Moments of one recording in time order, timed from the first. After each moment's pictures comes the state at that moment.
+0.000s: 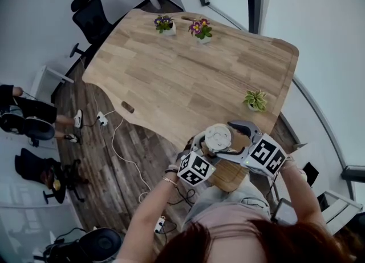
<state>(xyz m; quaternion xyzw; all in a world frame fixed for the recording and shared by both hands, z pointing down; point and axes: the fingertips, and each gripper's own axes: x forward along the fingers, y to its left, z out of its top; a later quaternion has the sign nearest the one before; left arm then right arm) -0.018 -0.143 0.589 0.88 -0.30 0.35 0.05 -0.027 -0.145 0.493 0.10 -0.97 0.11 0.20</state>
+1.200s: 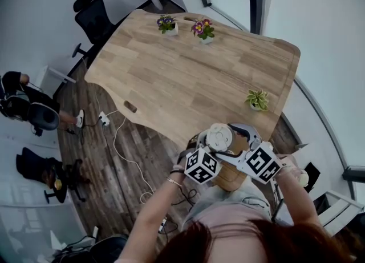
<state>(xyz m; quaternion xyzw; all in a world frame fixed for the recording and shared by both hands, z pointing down) -0.018 -0.143 0.592 0.85 -0.30 0.42 0.06 -0.033 -0.140 0.496 0.16 -0.97 0.07 0.19</state>
